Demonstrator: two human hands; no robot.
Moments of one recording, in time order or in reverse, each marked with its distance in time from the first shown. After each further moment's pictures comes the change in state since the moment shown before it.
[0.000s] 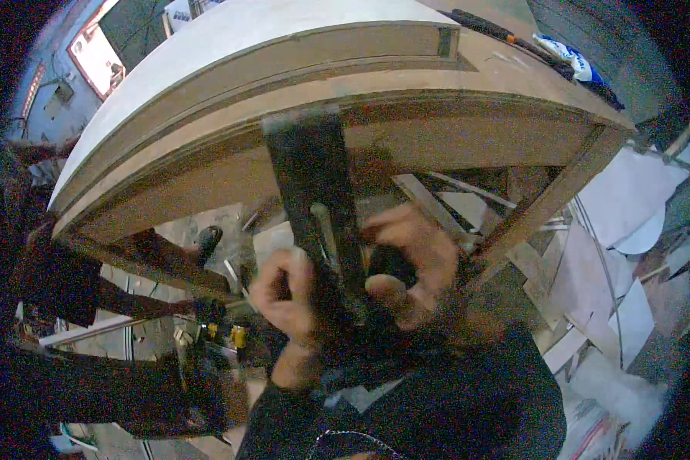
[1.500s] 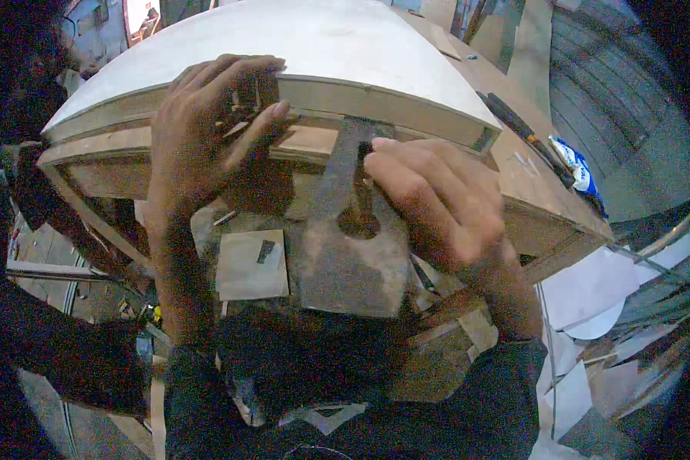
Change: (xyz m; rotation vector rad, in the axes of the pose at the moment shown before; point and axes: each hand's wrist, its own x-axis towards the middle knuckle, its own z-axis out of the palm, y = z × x) left_hand 0.191 0.042 -0.046 0.946 -0.165 0.737; right_hand 0.157 -0.014 -0.030 -0.620 -0.253 -0.820
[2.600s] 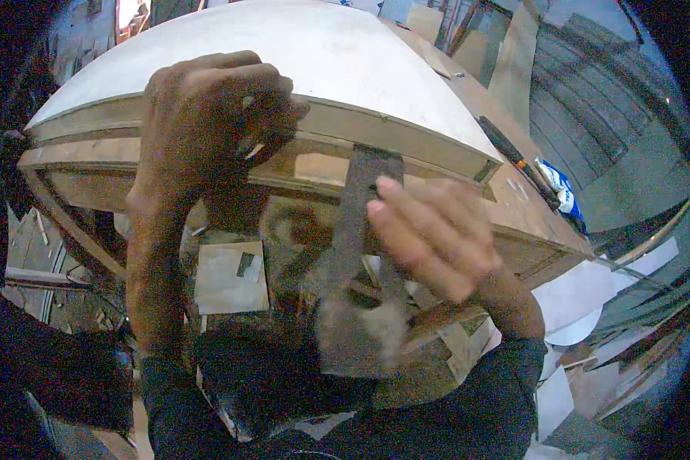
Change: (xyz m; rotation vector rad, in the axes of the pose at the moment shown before) left_hand 0.026 -0.016 0.008 0.036 0.060 0.150; right_hand -0.007 0.004 -0.005 -0.149 -0.231 -0.160
